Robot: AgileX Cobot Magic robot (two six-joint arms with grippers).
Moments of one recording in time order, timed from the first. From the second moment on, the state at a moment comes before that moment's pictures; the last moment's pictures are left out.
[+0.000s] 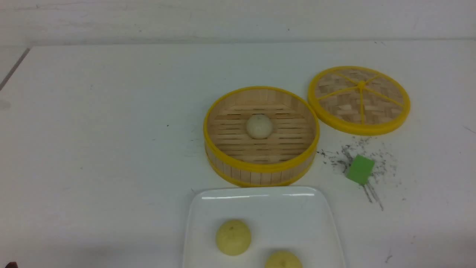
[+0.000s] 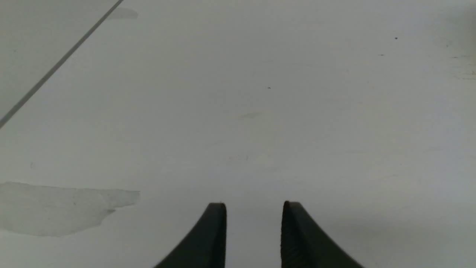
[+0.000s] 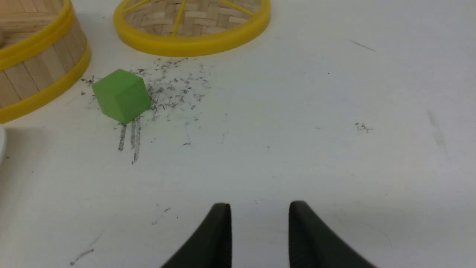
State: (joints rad) right arm 0.03 -0.01 0.02 -0.05 0.41 0.15; left arm 0.00 -0.01 0.02 0.28 0.39 -0.22
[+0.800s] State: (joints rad) right arm 0.03 -0.01 0.02 -0.05 0.41 0.15; left arm 0.00 -0.01 0.02 0.28 0.39 -0.22
